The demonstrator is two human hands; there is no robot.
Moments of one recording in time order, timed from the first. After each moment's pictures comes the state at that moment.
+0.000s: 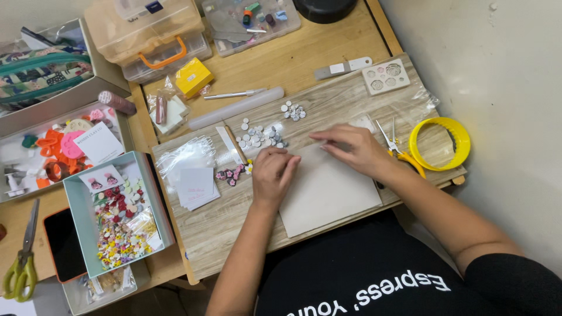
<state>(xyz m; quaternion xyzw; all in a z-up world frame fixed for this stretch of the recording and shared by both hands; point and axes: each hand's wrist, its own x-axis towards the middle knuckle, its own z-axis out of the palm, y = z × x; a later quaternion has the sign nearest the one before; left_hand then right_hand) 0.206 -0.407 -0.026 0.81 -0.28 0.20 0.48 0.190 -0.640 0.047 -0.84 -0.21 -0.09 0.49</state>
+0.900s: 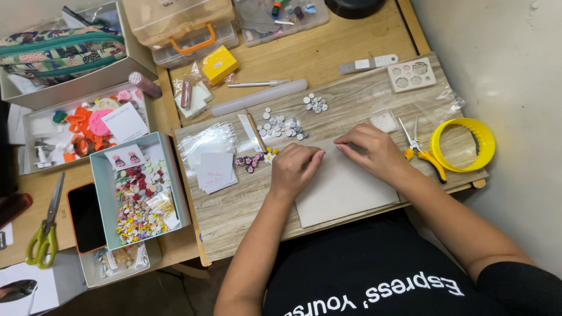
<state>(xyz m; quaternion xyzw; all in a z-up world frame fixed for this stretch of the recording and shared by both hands) 0.200 -0.408 -0.004 0.80 -0.32 0.18 0.48 0.174 -0.631 0.025 -0.87 -0.23 -0.15 0.41</state>
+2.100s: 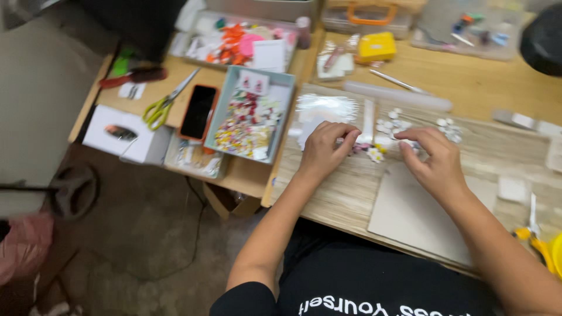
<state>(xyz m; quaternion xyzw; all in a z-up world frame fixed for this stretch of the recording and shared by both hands) 0.177 -0.286 0.037 0.87 -0.07 0.22 0.43 0.218 -0.528 0.049 -0.84 -0.34 -0.11 0.40</state>
